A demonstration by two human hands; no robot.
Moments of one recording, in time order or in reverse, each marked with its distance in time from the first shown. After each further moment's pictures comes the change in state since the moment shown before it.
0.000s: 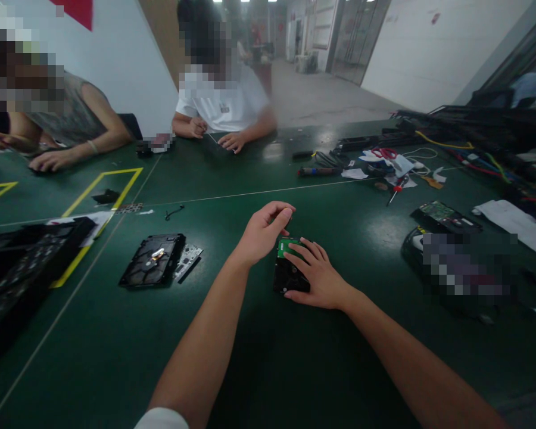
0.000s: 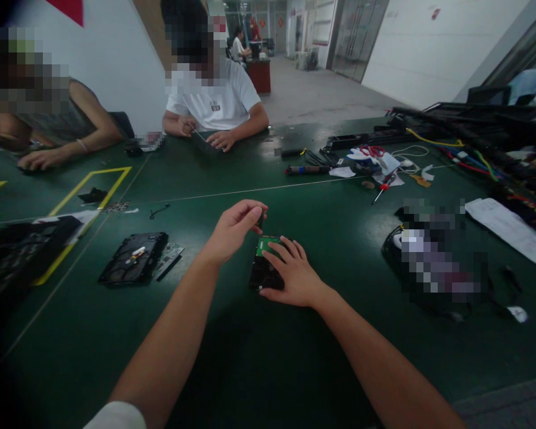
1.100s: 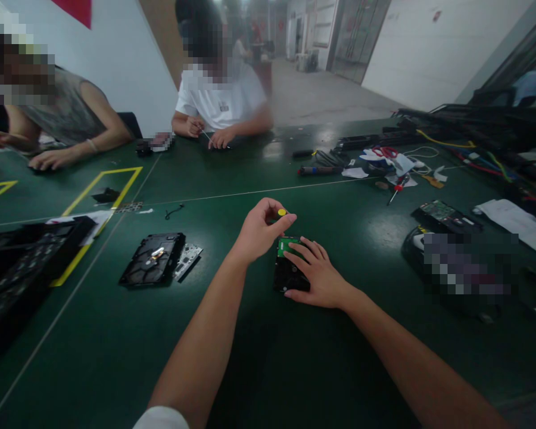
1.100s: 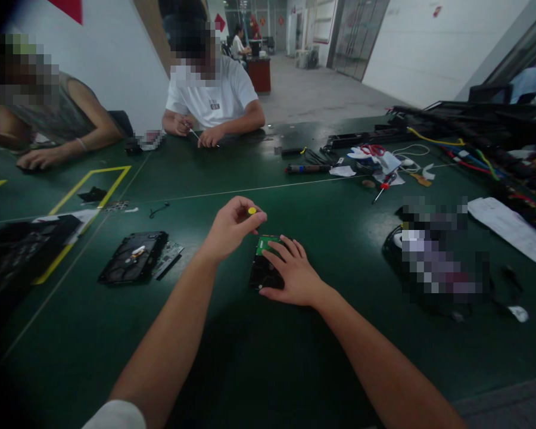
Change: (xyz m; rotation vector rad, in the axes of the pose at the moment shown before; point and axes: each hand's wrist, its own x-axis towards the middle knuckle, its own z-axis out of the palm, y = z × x) left_hand 0.000 -0.003 -0.005 0.027 0.056 -0.027; right_hand 0.001 0.000 -0.002 0.015 -0.027 0.020
